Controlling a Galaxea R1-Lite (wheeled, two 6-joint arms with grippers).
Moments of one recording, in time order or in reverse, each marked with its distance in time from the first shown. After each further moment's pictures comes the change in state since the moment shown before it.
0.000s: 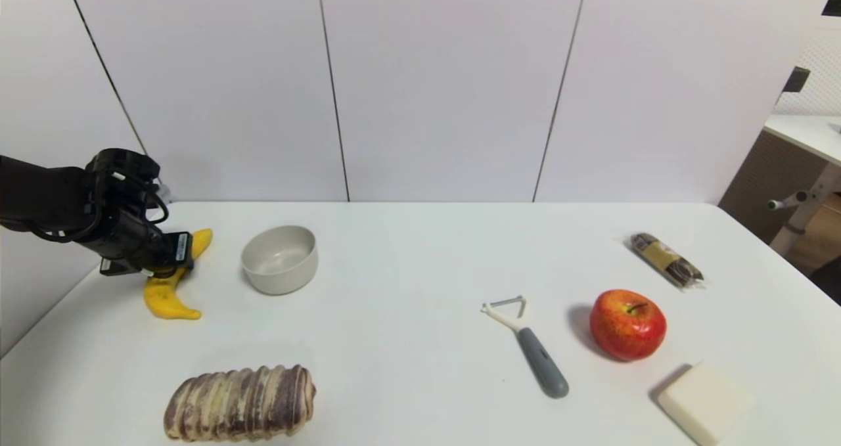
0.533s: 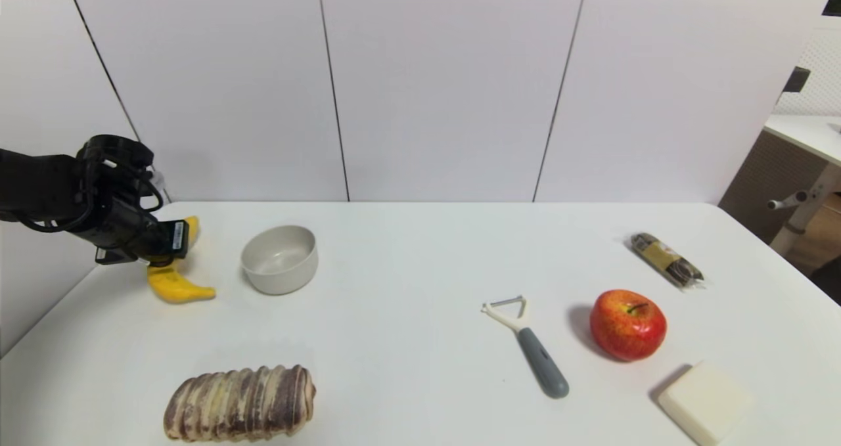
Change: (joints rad) left arm -0.004 -0.030 -0.033 0.015 0.000 -0.003; right arm 0.000 0.000 0.000 0.000 0.000 0.000
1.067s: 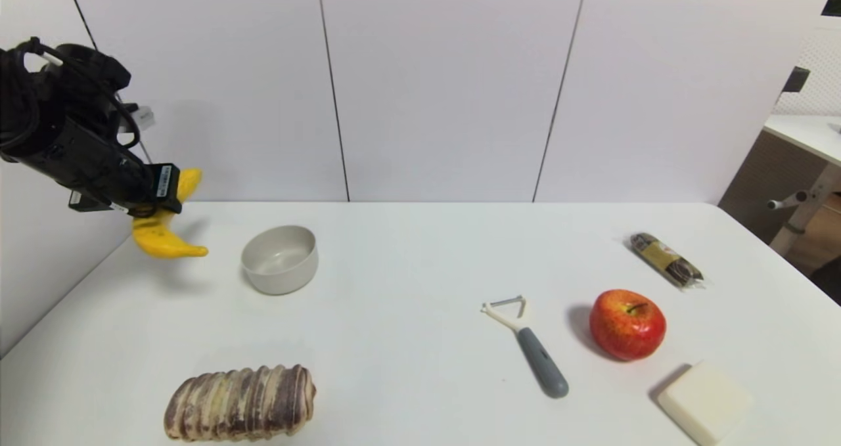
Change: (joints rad) left arm -0.092 -0.135 -0.321 0.416 -0.023 -0.011; right arm 0.000 0.000 0.000 0.000 0.000 0.000
